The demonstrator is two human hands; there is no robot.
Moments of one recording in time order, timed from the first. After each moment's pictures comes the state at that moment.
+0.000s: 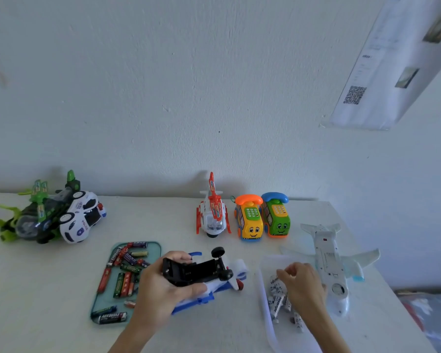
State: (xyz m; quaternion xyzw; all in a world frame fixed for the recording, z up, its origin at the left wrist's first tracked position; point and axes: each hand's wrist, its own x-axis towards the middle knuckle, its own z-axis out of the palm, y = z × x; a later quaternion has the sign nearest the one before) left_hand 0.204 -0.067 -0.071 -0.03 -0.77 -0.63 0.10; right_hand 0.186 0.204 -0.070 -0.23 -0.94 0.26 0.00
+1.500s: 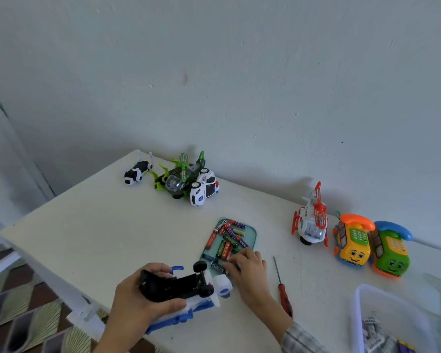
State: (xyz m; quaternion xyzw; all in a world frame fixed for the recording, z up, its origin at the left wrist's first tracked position) left_hand 0.369 -0.198 -0.061 0.23 -0.75 -0.59 0.20; right_hand 0.191 -0.026 -0.126 0.28 -0.92 0.28 -0.03
